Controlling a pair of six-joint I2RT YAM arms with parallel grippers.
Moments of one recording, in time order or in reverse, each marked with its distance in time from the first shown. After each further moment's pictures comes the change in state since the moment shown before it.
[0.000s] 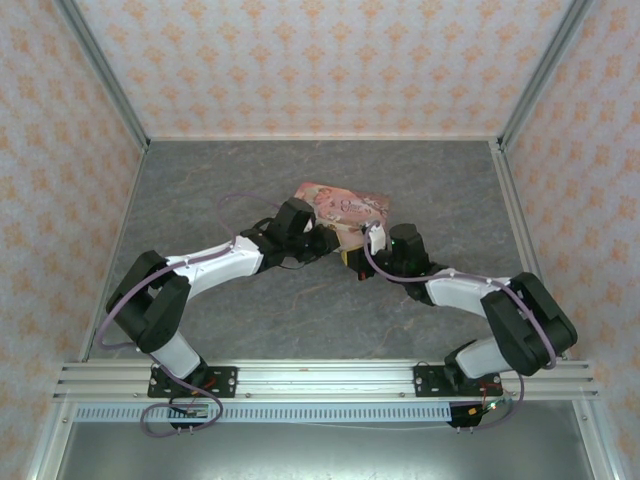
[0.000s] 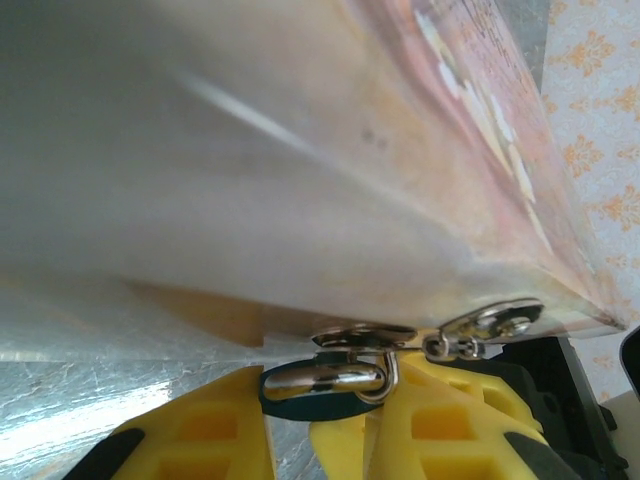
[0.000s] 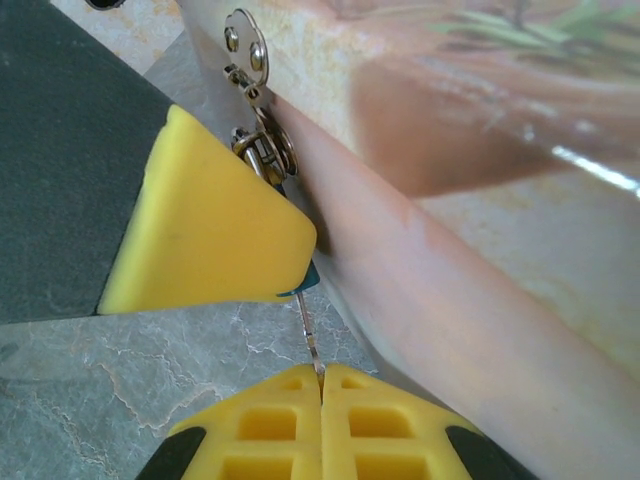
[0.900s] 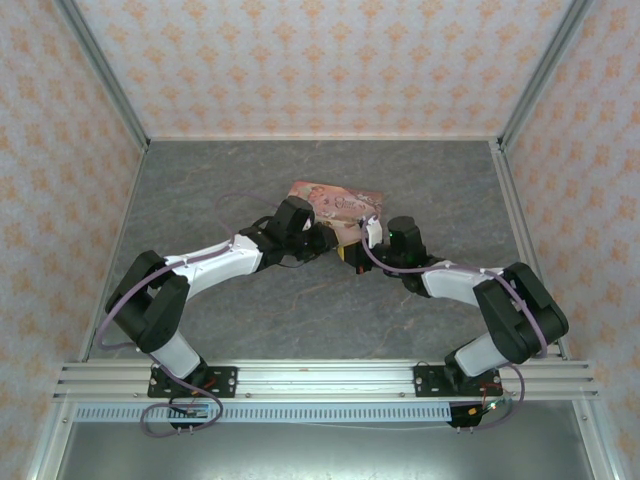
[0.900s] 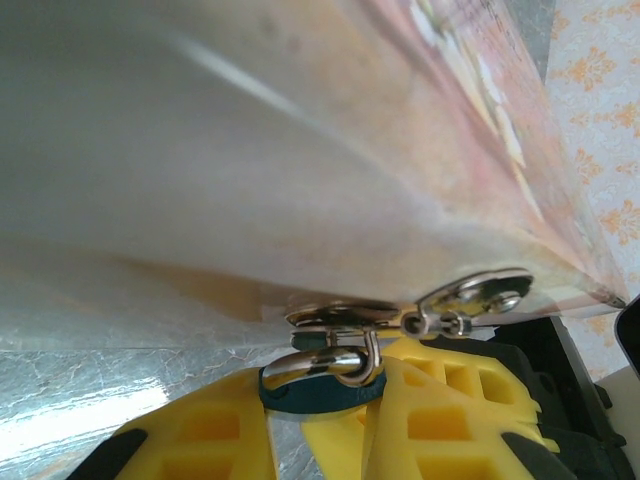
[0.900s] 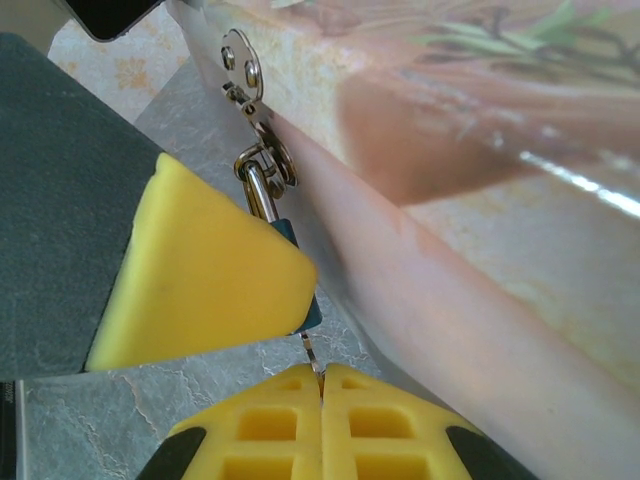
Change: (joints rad) left arm 0.006 0.000 0.012 -0.017 -0.006 -0.018; right arm -0.020 0.063 0.059 0.014 -0.077 0.029
